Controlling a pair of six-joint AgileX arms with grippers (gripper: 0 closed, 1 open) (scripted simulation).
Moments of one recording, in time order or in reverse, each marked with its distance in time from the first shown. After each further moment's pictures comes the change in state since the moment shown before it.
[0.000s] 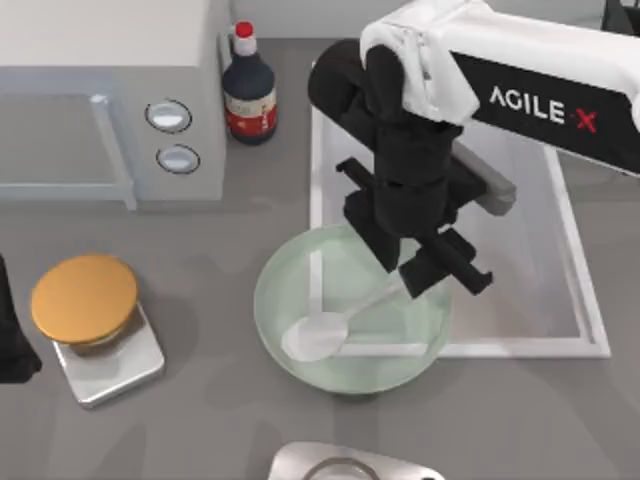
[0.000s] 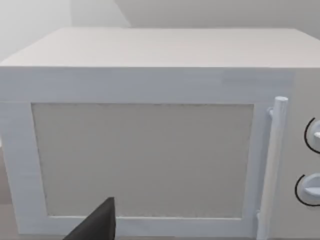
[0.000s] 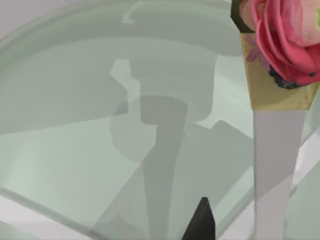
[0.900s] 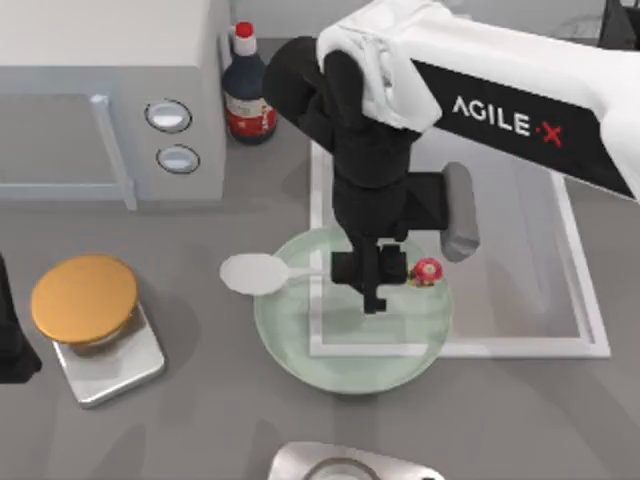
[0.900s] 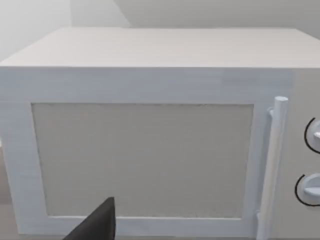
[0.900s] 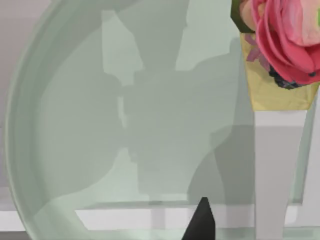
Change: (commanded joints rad) left arm 0.000 0.000 0.000 0.000 0.000 0.000; right arm 0.064 0.035 0.087 0.016 0.012 0.703
